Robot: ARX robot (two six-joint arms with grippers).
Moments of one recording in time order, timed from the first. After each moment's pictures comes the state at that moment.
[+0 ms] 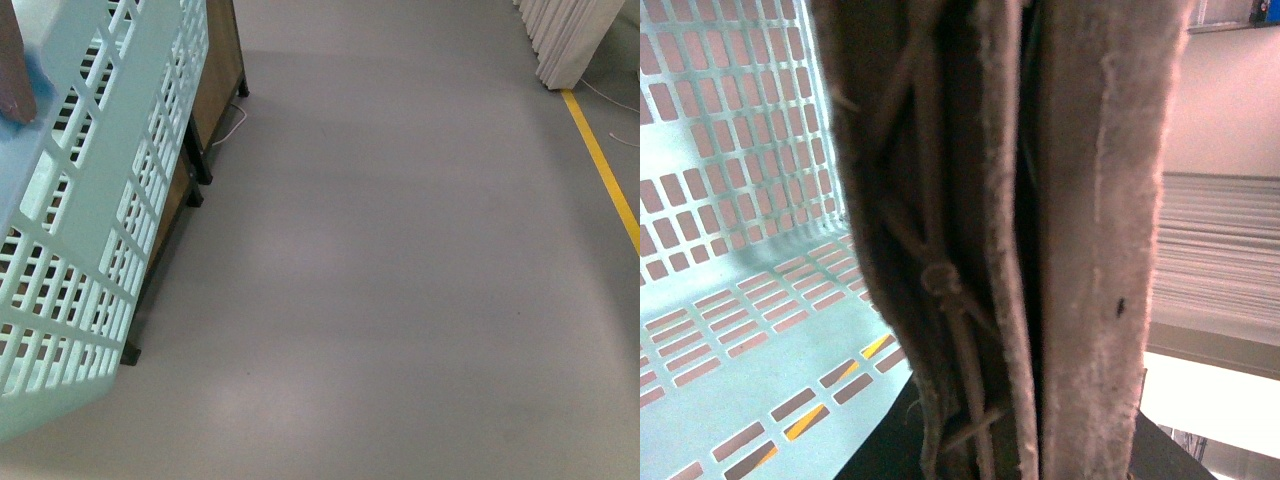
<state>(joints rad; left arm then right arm) -0.21 0.97 0.91 -0.29 -0.10 -1.48 0.00 0.00 0.02 0.00 0.00 0.00</state>
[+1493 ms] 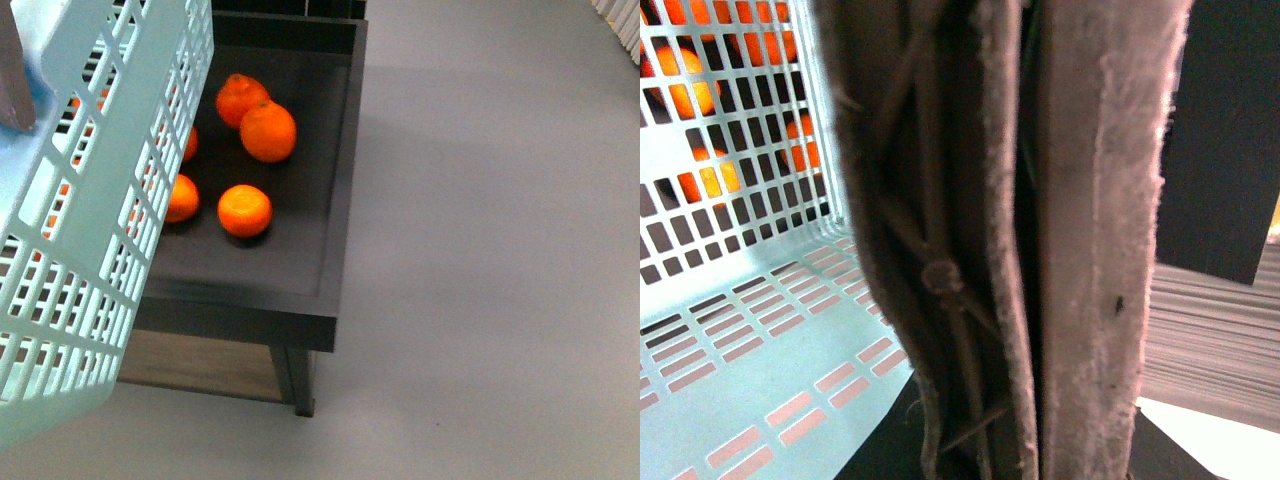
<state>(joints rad) -0.21 0.97 0.91 -0.29 -0.10 -1.48 0.00 0.00 0.02 0.00 0.00 0.00</state>
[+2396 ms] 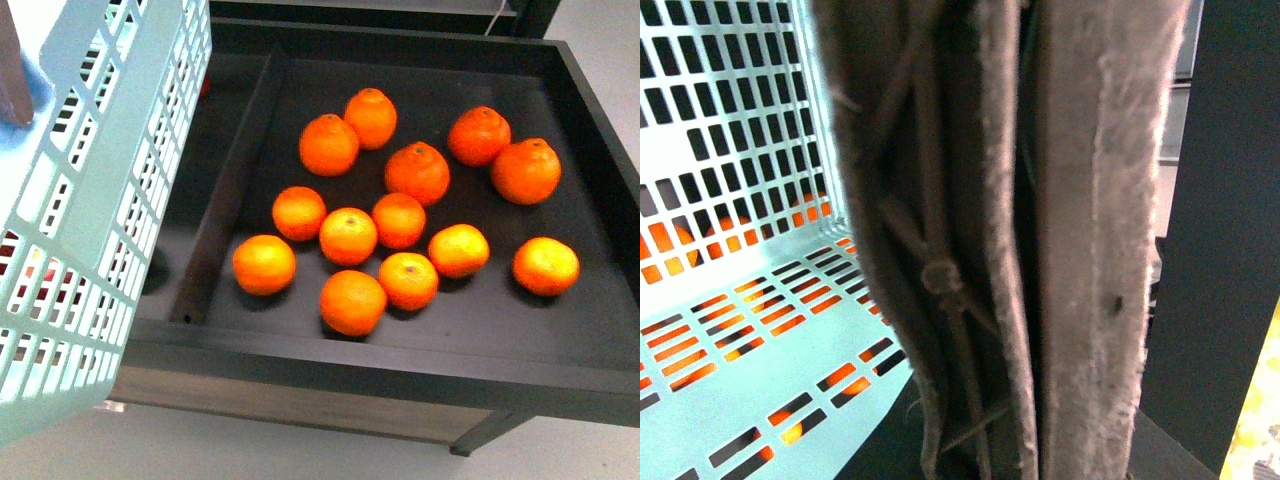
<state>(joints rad) -0.21 0.97 0.91 -0.29 -0.10 -1.48 0.00 0.00 0.02 0.00 0.00 0.00</state>
